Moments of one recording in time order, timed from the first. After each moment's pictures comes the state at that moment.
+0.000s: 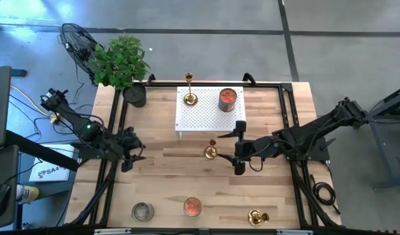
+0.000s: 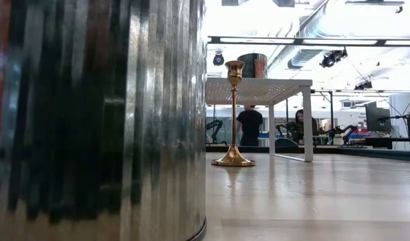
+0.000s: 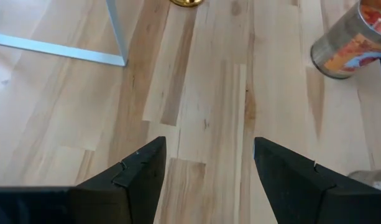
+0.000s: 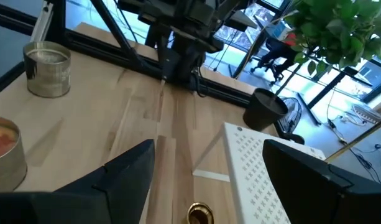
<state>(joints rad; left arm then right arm) -0.64 0.66 0.64 -0.85 -0.42 -0.69 0.39 1.26 1.00 -0.07 0.52 -0.21</state>
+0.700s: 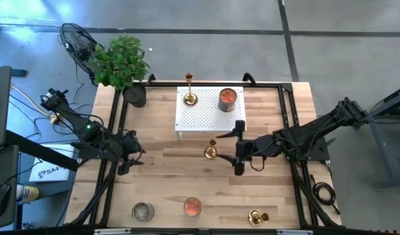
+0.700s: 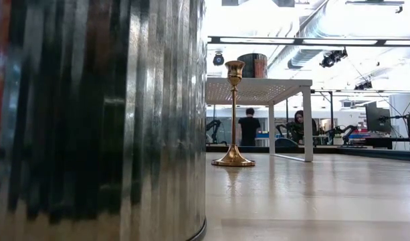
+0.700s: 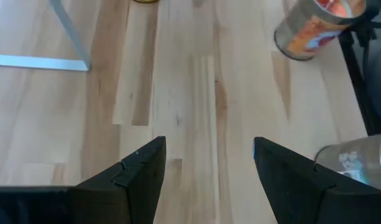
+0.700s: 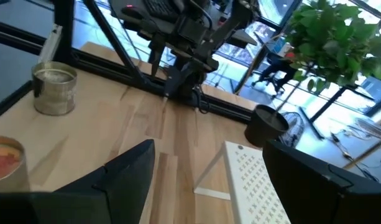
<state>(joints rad) -0.64 0.66 0.64 -0.81 -0.32 -0.58 0.39 1.26 1.00 0.00 0.48 -0.24</state>
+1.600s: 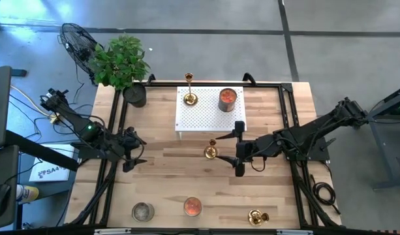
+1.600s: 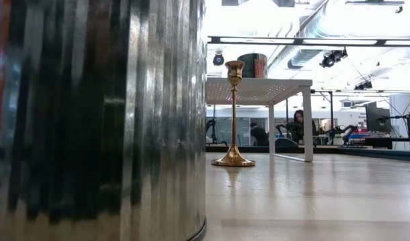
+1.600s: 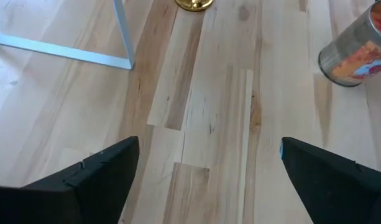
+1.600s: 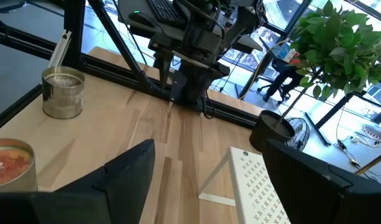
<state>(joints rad) -0.63 0.68 0.64 -0.84 -0.45 -0.70 0.39 1.26 1.00 0.01 0.46 -0.26</state>
